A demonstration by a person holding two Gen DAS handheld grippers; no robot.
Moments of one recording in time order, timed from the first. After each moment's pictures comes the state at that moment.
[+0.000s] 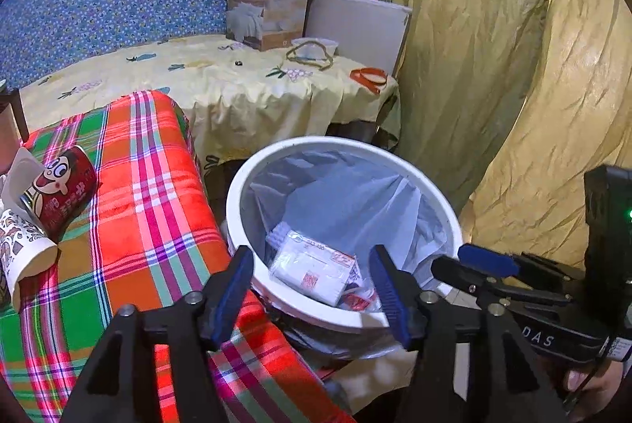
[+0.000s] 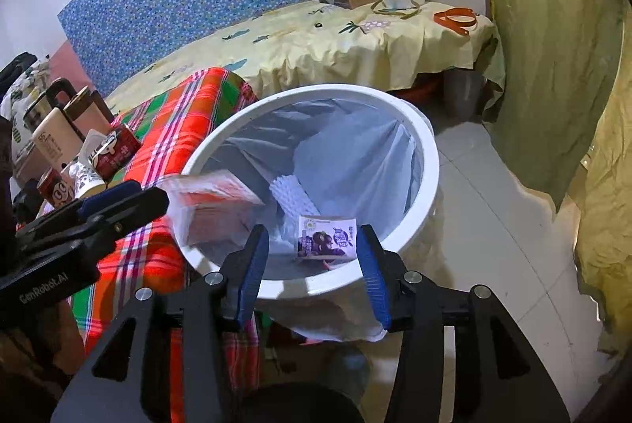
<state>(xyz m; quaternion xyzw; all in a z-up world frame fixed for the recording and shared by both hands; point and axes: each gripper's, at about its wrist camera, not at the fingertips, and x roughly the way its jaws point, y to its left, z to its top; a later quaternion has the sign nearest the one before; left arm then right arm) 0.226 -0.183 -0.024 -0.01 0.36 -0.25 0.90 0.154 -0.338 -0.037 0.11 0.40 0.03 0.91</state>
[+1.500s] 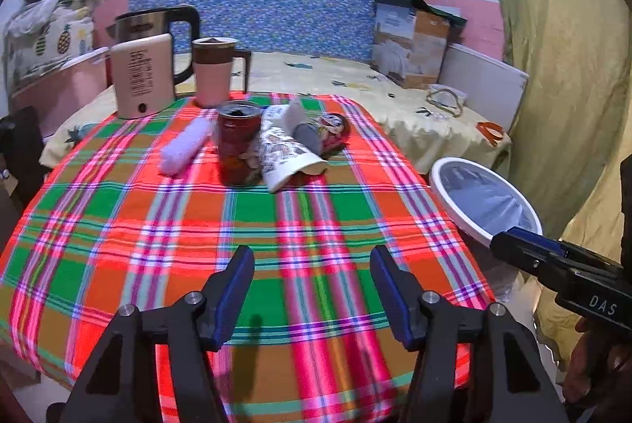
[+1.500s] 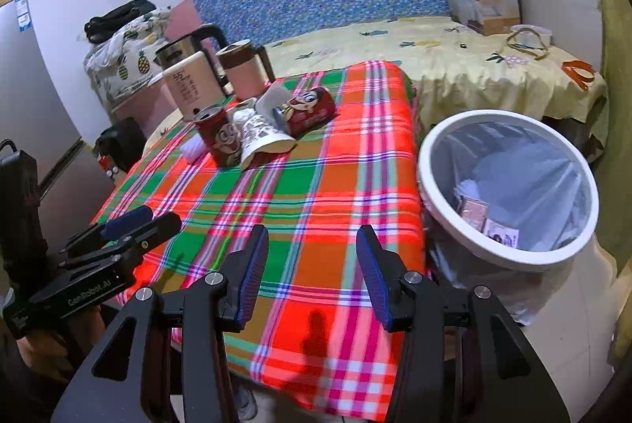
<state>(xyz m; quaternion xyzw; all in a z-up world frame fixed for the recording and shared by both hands) 0.089 0.014 -0.006 -0.07 0.33 -0.01 0.94 0.114 -0.204 -0.005 0.06 0.37 0.23 0.90</state>
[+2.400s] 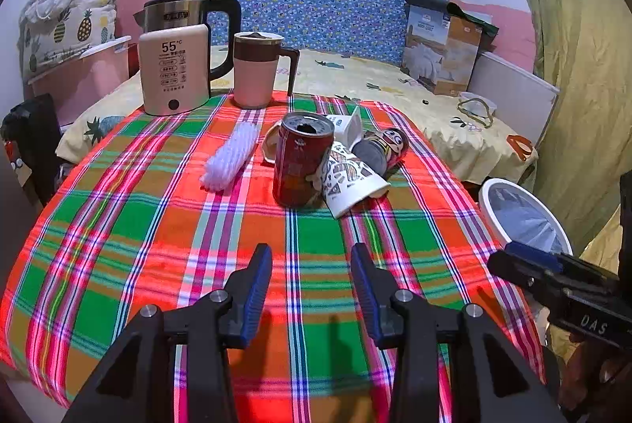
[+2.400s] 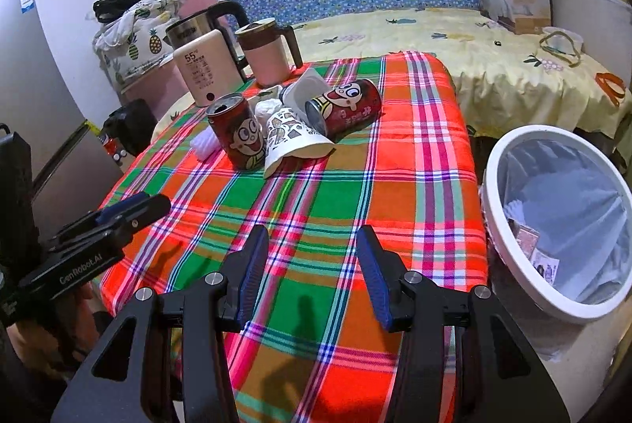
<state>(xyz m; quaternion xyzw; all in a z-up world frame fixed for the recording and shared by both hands) 0.132 0.065 -0.006 -0.09 0.34 0.02 0.94 0.146 -0.159 -0.010 0.04 0.39 0.26 0.88</state>
